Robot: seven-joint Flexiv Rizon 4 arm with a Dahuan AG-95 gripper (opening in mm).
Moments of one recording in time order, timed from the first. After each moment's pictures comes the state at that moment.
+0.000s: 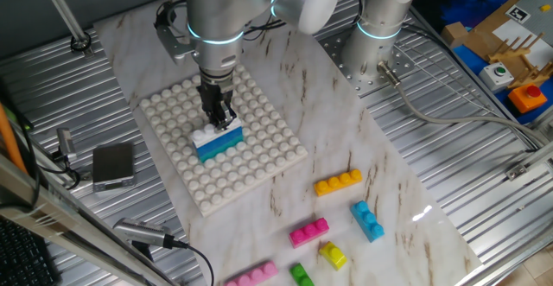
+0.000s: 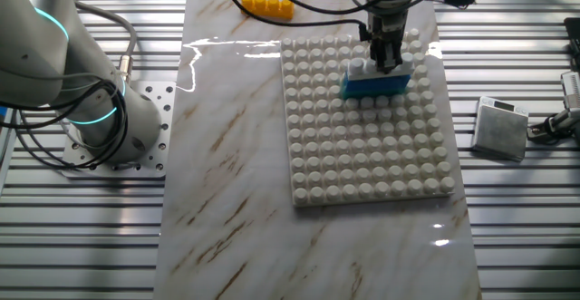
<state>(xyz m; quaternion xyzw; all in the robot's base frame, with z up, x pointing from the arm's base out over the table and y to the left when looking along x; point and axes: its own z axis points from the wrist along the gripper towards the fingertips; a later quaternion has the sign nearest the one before) 0.532 0.078 0.132 -0.04 1.00 0.03 0.08</state>
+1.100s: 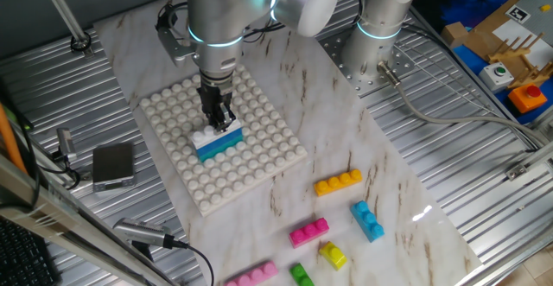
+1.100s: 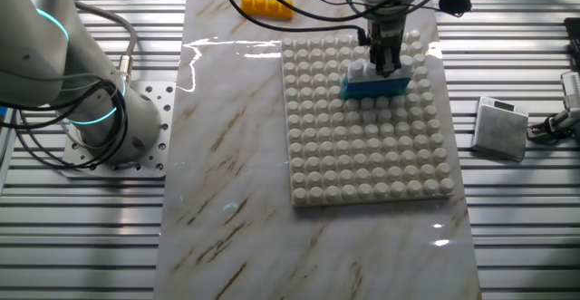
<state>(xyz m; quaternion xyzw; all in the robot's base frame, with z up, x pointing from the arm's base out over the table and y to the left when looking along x) 0.533 0.077 0.126 -0.04 1.00 0.03 0.08</state>
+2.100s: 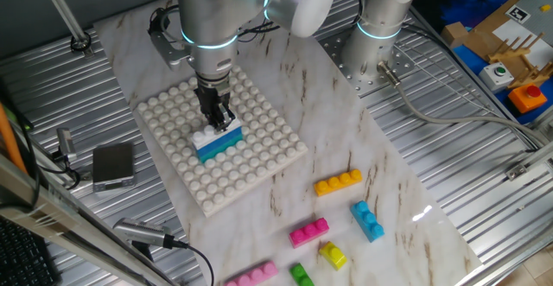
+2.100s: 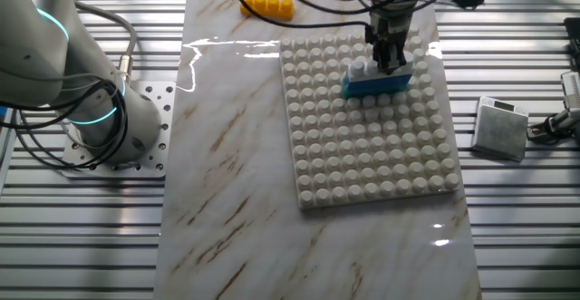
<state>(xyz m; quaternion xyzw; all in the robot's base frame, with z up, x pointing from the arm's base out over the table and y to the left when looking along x) 0.532 0.080 0.138 -0.07 1.00 0.02 0.06</state>
